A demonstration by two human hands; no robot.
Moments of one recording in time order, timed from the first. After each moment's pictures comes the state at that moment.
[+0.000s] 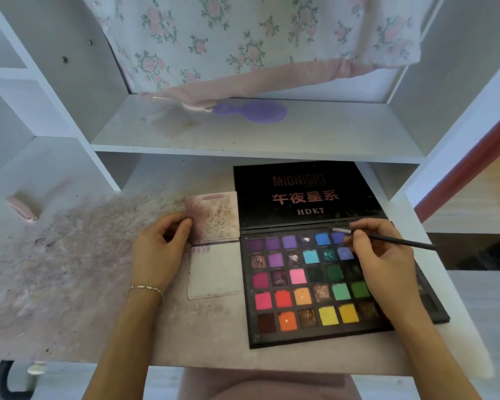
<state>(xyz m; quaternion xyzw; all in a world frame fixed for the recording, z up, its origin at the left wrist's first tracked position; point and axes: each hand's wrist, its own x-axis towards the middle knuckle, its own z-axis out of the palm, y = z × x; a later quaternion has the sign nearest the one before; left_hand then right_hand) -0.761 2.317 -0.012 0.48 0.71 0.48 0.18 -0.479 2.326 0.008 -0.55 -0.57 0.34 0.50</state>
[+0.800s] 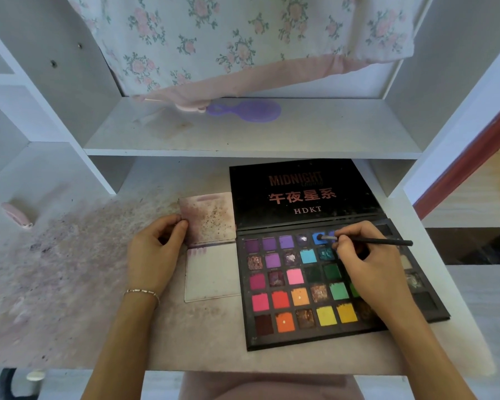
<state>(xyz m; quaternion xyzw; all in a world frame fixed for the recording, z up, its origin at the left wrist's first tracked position) -0.762 2.318 -0.013 0.48 0.71 0.48 0.19 -0.479 2.330 -0.001 -0.57 -0.64 0.30 0.42</state>
